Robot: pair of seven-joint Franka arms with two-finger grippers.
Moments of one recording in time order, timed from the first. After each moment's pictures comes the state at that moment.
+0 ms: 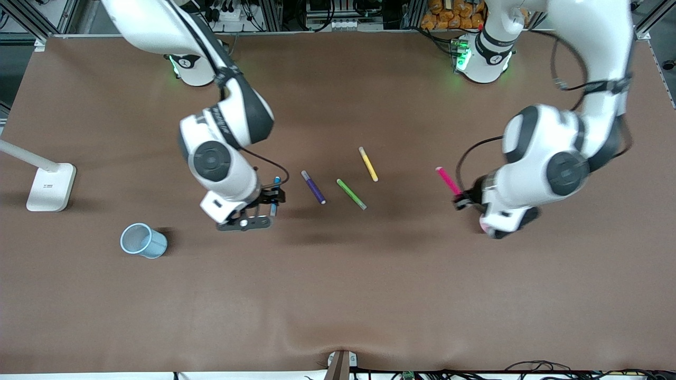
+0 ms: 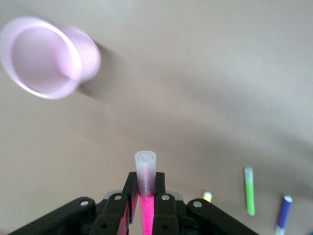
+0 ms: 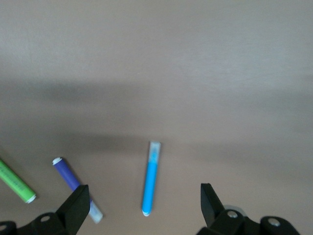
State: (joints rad) left arm -0.25 0.35 -0.02 -1.66 -0.12 1.86 -0.71; right arm 0.51 0.50 -0.01 -1.65 0.03 2.10 0.39
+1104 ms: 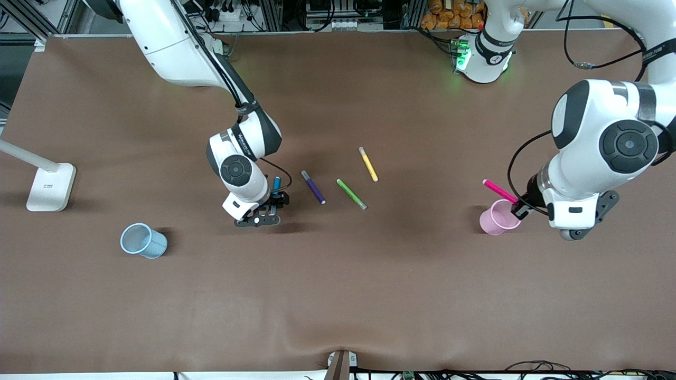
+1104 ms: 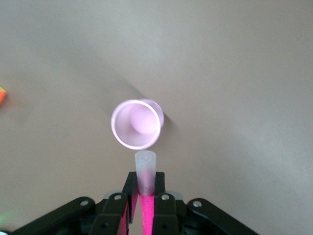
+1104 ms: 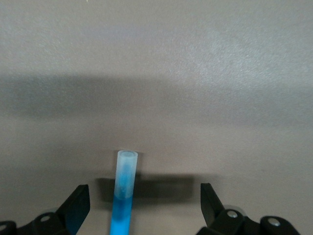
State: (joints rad) left arm -0.23 0.31 0.03 -1.56 0.14 1.78 -0.98; right arm 0.51 0.61 -0.02 -1.87 0.04 2.41 0.39
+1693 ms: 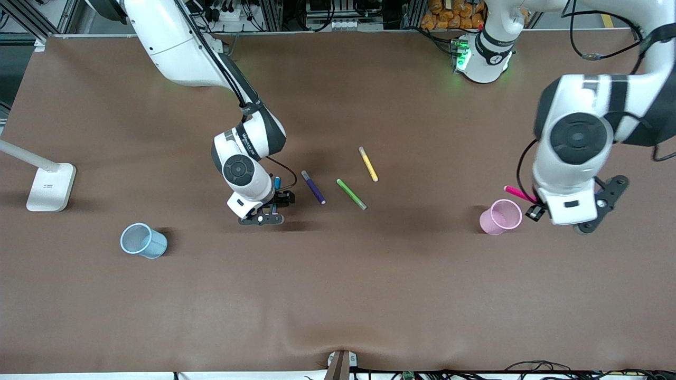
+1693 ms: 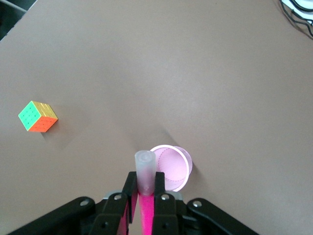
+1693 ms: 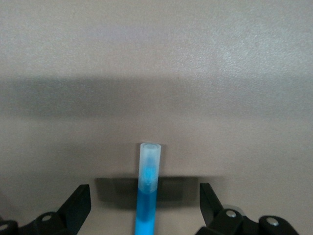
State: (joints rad) left arm -0.28 0.31 0.00 -1.57 0.41 1.75 -1.26; right arm 0.53 0.62 -0.02 -1.87 0.10 2.42 0.42
